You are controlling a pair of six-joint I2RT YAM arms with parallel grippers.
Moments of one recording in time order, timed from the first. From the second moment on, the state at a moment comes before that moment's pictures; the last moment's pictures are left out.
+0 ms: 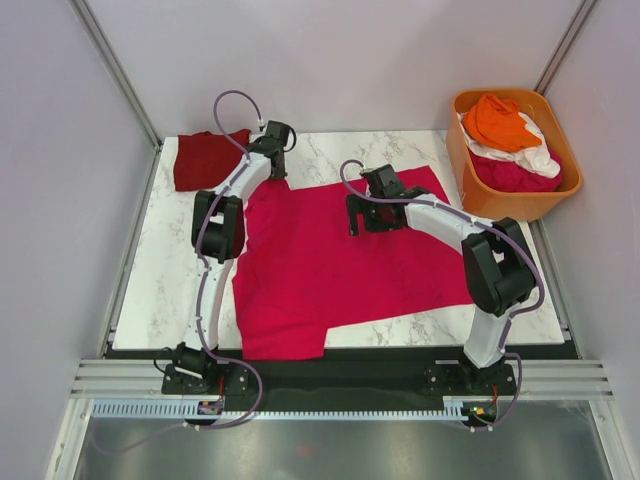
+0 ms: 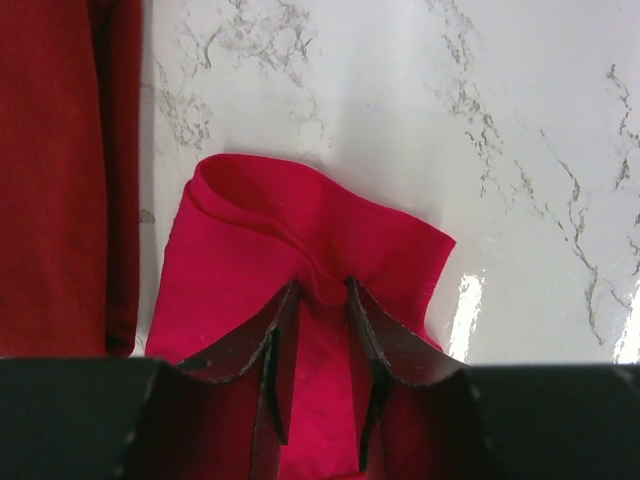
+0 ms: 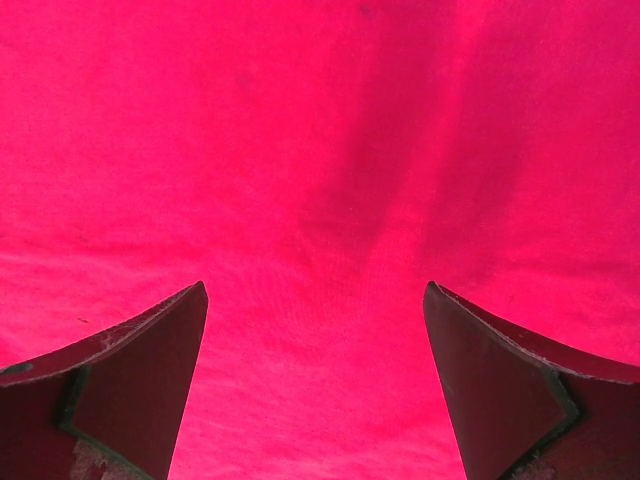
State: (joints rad) left arm -0.28 2.54 2.23 -0.61 -0.36 -0.26; right arm 0.49 1.84 1.30 -0.43 -0.02 0.31
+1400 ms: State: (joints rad) left arm -0.26 2.48 2.19 -0.60 -0.37 -0.26; right arm 0.49 1.88 1.30 -0.43 -0.02 0.31
